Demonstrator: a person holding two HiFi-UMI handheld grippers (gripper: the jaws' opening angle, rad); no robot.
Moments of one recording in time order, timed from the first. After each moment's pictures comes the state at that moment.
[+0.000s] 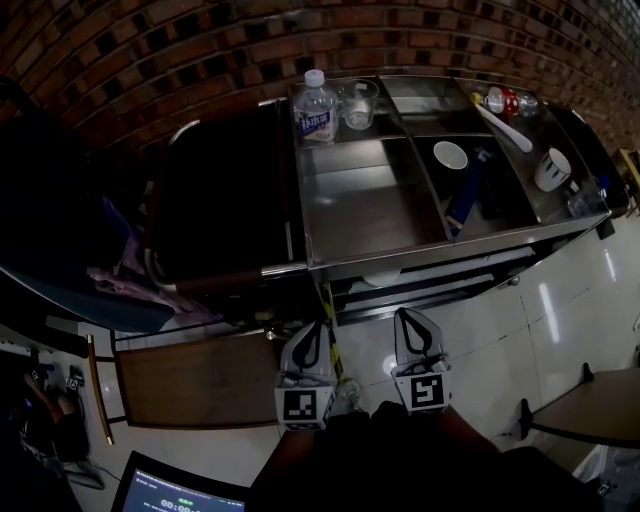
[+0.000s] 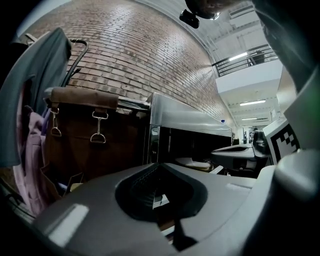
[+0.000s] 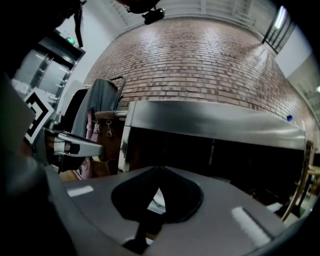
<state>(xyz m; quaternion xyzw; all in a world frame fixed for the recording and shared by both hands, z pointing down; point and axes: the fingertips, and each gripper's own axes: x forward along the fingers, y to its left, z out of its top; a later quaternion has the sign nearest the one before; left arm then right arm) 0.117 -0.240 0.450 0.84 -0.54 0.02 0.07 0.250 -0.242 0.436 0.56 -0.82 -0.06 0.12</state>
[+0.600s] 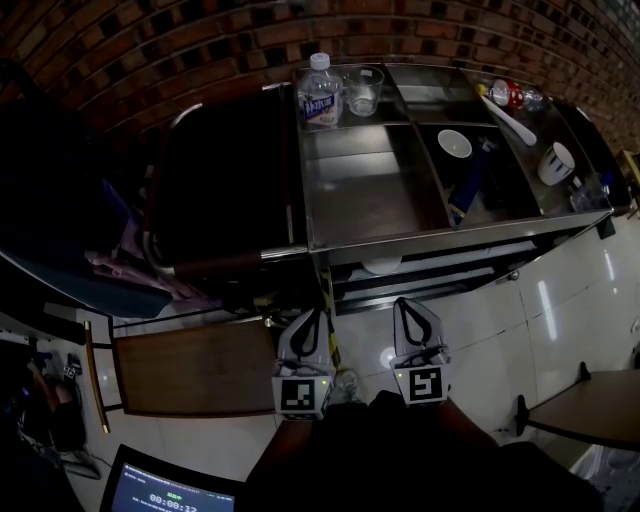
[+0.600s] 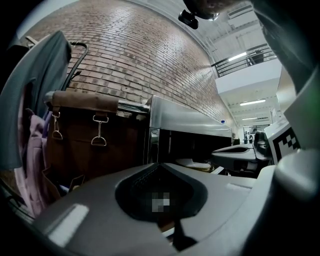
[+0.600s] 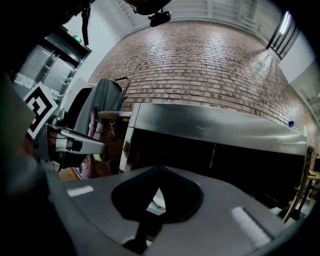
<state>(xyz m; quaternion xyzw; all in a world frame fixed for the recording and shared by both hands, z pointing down) 0.116 -0.238 0.446 0.83 -0.55 0.01 0.07 0.249 -0.240 0.432 0.56 -0.82 -0.08 0.11</state>
